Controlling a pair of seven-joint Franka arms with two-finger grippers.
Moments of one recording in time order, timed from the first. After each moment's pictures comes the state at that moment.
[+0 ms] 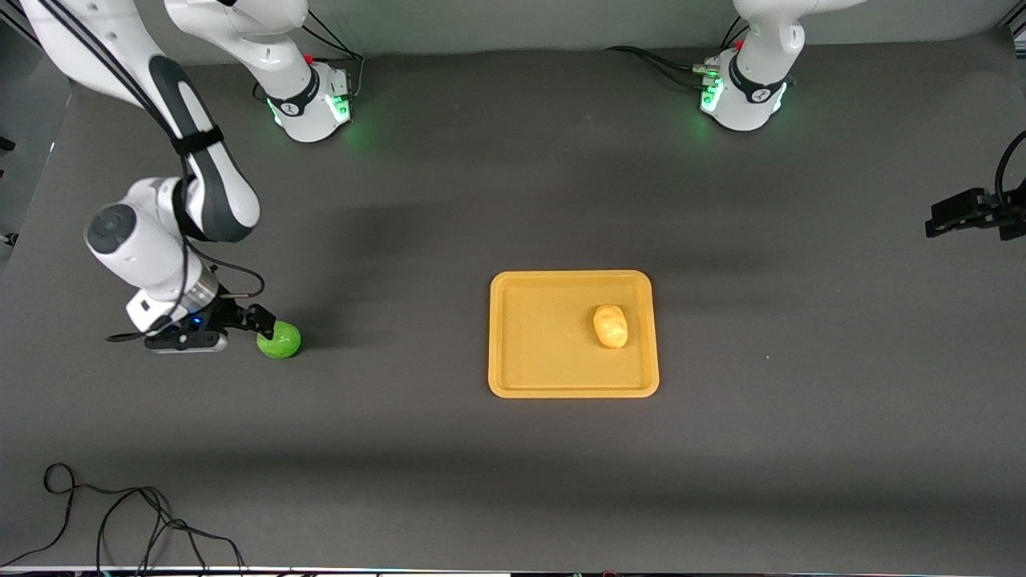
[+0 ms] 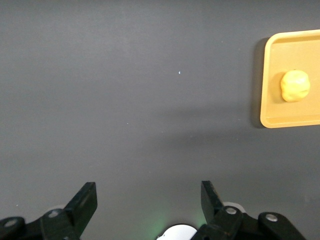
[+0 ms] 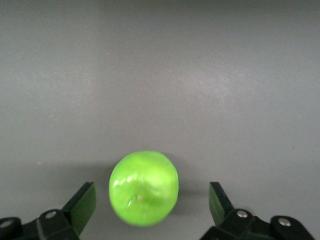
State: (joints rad) left arm 0.14 0.12 -0.08 -1.40 0.02 1.39 0.12; right arm 0.02 0.30 -0.03 -2.24 0.03 2.72 -0.03
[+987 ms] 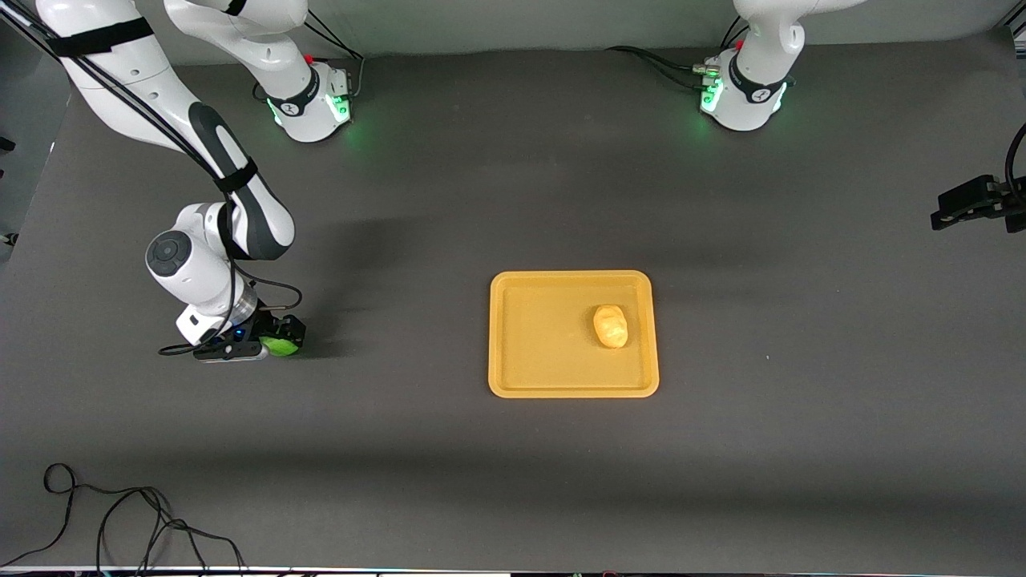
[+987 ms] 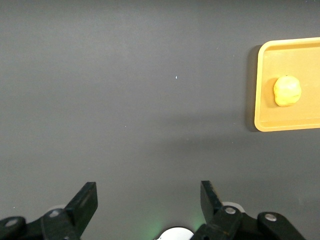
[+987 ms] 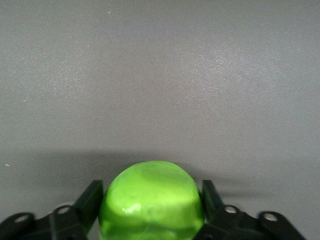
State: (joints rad) left arm 0.14 0.11 -0.09 -1.39 0.01 1.39 0.11; right arm 0.04 0.42 -0.02 -2.23 0.03 2.81 -0.04
